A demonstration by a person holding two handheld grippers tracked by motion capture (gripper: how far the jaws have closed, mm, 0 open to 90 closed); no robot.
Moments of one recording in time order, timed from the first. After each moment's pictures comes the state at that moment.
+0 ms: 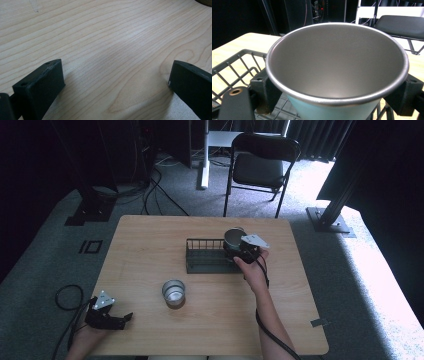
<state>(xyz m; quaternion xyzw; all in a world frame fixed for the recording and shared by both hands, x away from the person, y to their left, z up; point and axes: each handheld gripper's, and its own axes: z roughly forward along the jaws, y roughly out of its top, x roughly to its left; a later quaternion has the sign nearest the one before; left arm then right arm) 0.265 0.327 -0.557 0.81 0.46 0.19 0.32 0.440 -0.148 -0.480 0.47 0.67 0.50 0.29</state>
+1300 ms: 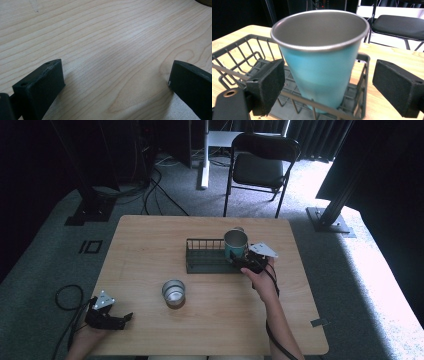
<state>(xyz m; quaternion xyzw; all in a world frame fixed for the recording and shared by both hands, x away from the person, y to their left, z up) 0.265 0.327 -0.557 0.81 0.46 0.19 0.32 0.407 -0.171 -0.482 0.46 0.68 0.49 0.29</state>
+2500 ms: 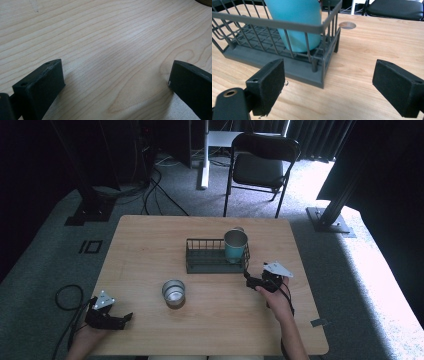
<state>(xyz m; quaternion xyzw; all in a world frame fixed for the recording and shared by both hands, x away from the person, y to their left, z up) 0.265 0.327 -0.557 0.81 0.46 0.19 0.32 0.365 -0.222 -0.526 0.48 0.69 0.46 0.28</state>
